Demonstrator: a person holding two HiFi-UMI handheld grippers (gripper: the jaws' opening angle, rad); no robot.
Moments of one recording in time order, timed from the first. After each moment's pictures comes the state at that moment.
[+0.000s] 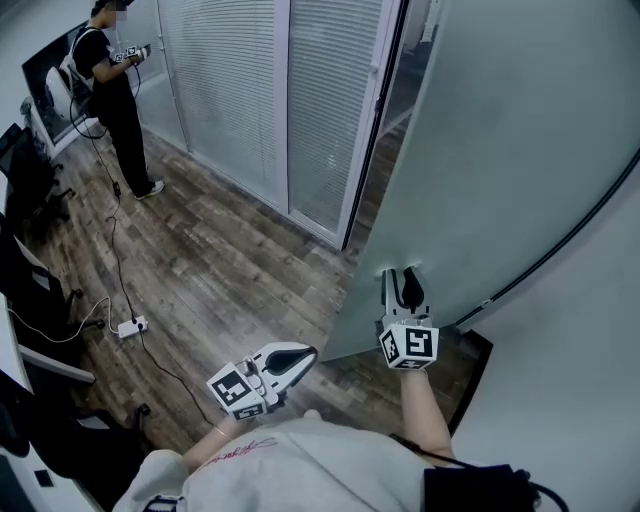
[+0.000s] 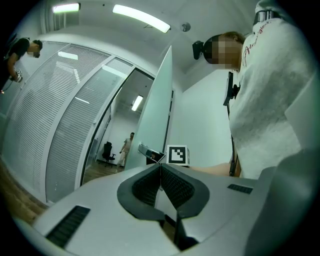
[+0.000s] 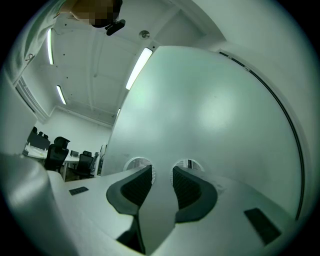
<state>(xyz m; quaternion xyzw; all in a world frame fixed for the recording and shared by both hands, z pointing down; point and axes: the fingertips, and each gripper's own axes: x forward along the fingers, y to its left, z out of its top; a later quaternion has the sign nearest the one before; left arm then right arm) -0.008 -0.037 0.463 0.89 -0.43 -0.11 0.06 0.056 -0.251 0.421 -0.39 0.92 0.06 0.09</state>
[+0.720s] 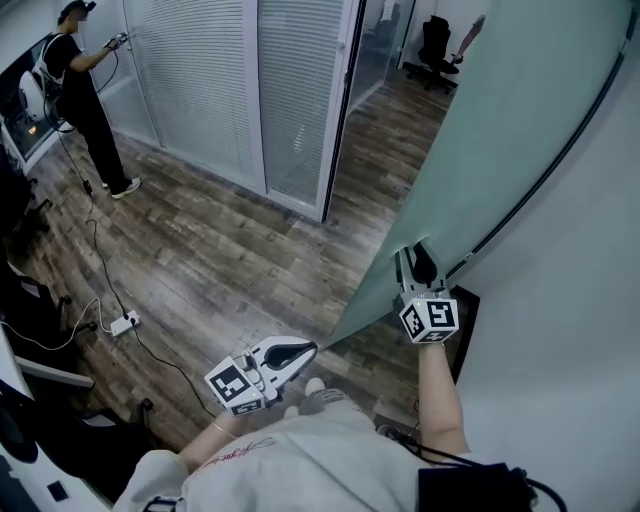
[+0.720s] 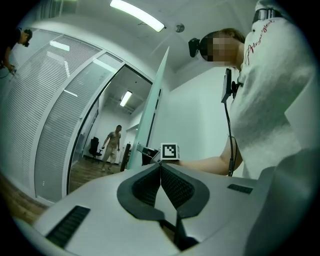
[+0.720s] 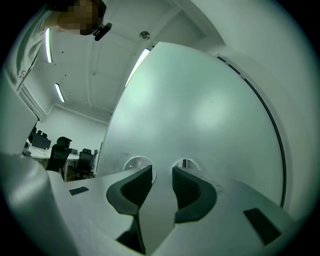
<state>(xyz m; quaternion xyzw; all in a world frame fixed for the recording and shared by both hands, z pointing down) 0.028 0.061 0.469 0.92 -0.36 -0.10 0.07 0.129 -0.185 0.422 -0.40 0.91 0.06 0.07</state>
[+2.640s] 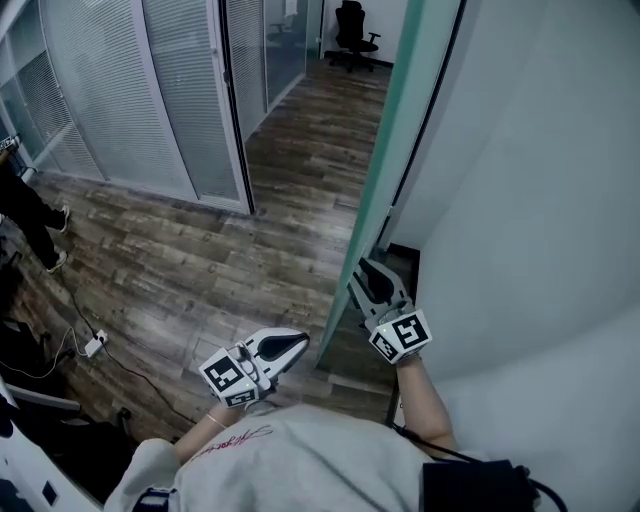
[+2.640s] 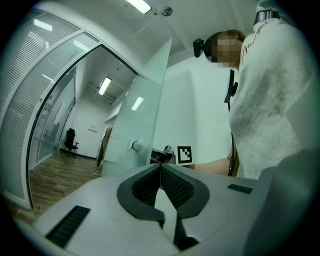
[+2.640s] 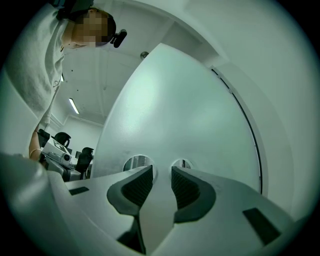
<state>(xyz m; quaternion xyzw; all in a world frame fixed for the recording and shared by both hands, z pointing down) 0.305 0.112 0.462 0.96 -0.26 -0.07 0.06 0.369 -0.026 0.428 -0.33 0.94 0.06 0.08</state>
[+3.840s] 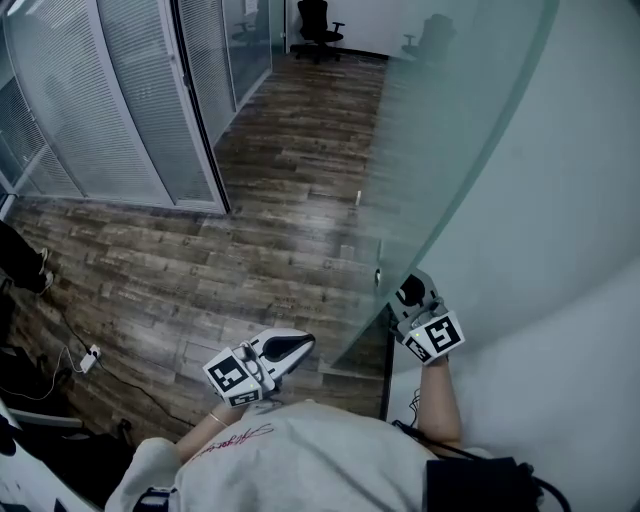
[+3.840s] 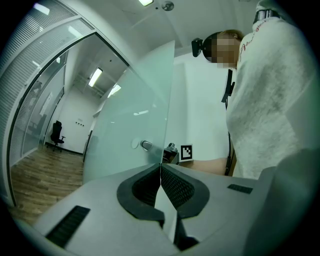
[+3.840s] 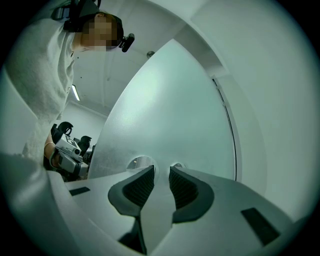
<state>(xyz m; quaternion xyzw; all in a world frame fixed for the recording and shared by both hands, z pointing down) 0.380 0.134 0.467 0.98 -0.19 -0.06 0.07 0.501 0.013 0.422 -0.37 0.92 0.11 0.04</state>
